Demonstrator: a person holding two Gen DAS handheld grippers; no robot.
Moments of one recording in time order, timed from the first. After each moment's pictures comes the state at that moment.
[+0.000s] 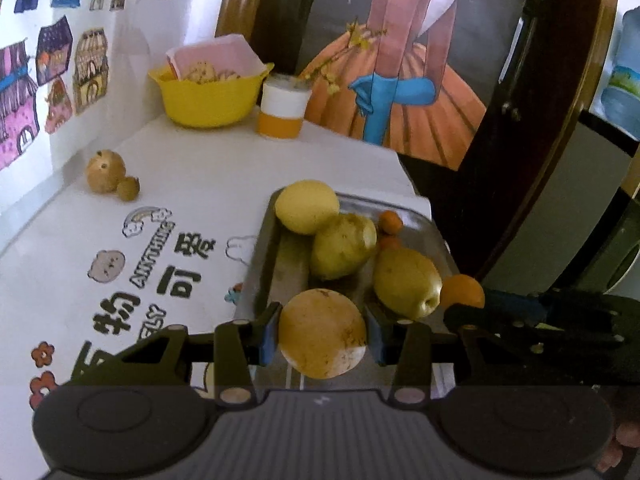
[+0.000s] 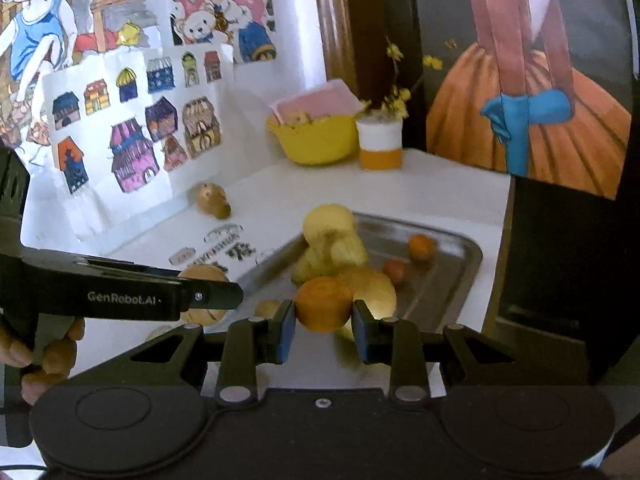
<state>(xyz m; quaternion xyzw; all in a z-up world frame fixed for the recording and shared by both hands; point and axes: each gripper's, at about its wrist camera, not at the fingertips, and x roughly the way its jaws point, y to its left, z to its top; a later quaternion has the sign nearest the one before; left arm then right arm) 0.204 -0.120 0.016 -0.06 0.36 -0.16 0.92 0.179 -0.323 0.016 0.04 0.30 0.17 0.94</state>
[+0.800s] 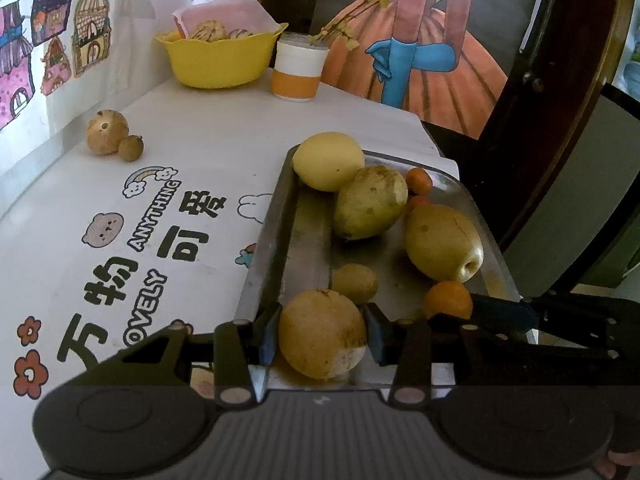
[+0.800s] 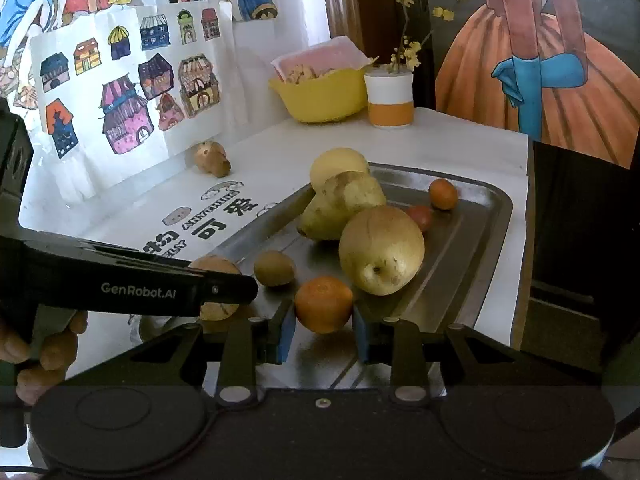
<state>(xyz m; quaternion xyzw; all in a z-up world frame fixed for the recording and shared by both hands) 0.219 -0.121 -0.013 -0.05 0.40 -0.14 0.91 0.195 -0.302 -0.020 0.03 0.34 0.18 0.92</state>
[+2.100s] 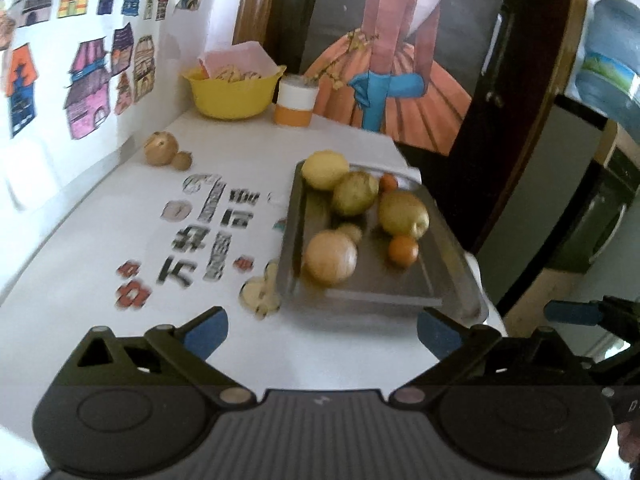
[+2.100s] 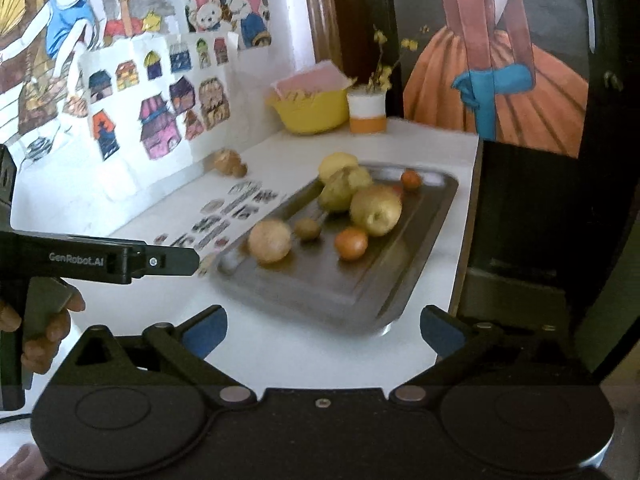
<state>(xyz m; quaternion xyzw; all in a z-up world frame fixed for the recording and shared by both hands) 0.096 -0.062 0.031 -0.04 0.36 -0.16 0.92 0.049 -0.297 0.030 0.05 0.35 0.13 0.93</state>
